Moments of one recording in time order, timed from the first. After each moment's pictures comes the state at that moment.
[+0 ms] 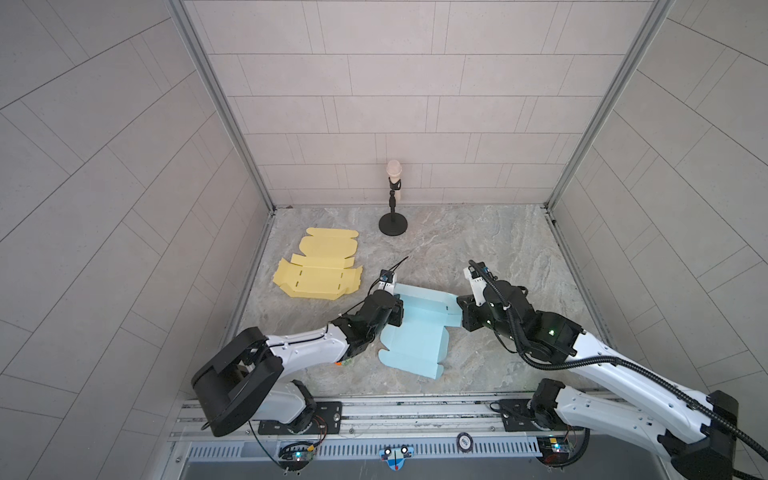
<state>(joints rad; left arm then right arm) -0.83 1.37 0.52 0.27 -0.29 -0.40 0.80 0.92 0.77 -0.51 0.20 0.44</state>
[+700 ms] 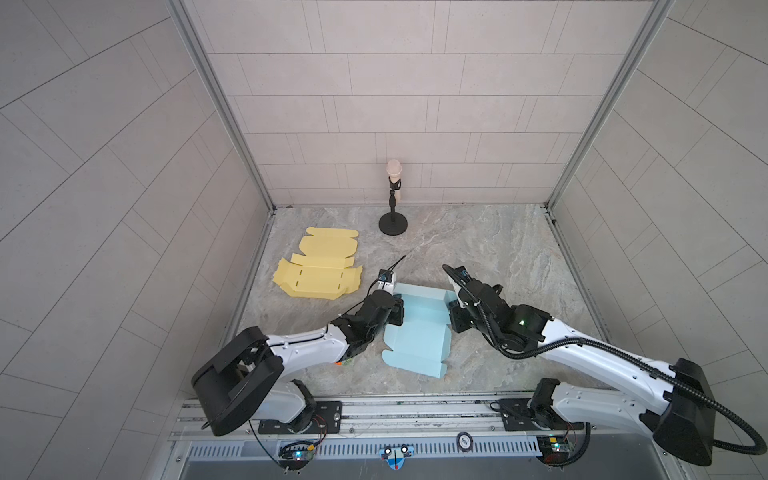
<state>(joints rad) -0.83 1.37 0.51 0.32 -0.26 -0.45 0.84 1.10 0.79 -0.50 0.25 0.41</state>
